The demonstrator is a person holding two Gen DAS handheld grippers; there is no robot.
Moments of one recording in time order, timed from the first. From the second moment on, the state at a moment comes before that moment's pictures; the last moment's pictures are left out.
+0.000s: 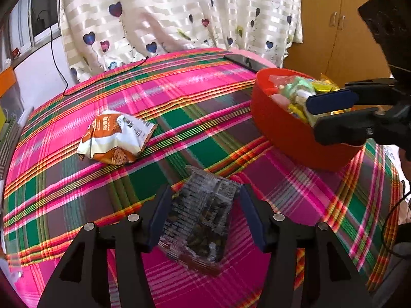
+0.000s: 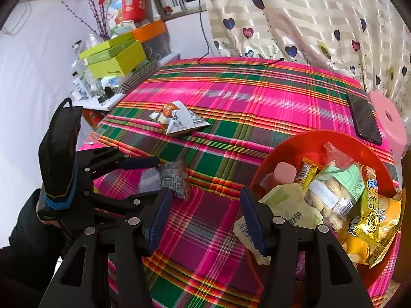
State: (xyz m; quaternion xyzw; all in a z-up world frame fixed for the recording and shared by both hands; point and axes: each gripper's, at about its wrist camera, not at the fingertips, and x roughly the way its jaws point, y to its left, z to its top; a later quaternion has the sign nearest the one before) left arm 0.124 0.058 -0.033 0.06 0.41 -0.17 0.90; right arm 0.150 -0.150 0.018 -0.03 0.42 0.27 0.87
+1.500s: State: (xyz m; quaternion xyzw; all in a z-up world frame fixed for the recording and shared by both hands) left arm 0.068 0.131 -0.025 -0.12 0.37 -0.01 0.92; right arm 0.248 -0.017 0.015 -0.21 0.42 0.37 0.80
